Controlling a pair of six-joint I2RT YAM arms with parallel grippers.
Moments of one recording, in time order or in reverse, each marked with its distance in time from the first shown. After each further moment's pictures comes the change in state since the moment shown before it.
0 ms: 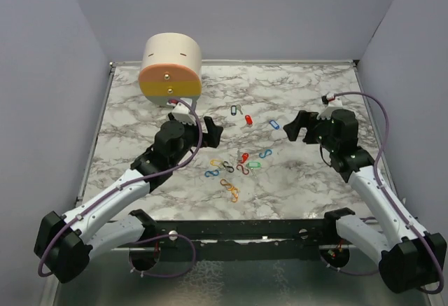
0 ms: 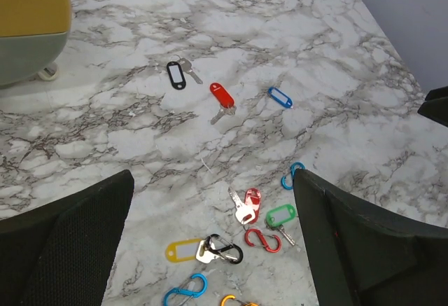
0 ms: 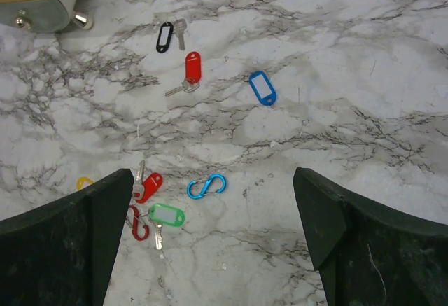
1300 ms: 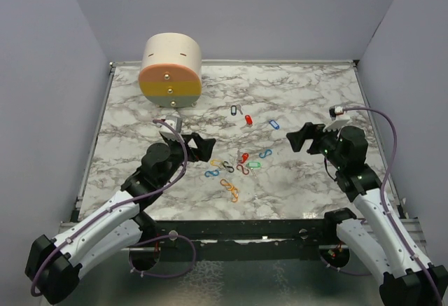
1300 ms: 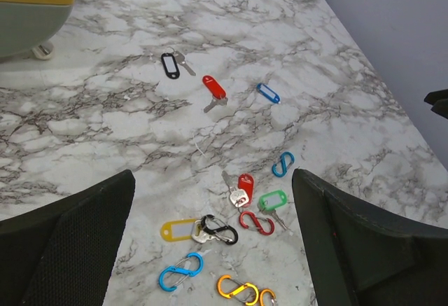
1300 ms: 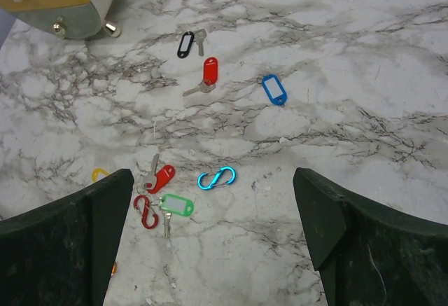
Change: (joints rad) left arm -0.019 -0.241 -0.235 0.107 -0.001 -0.051; right arm 0.000 -0.255 -0.126 0.007 -0.021 0.002
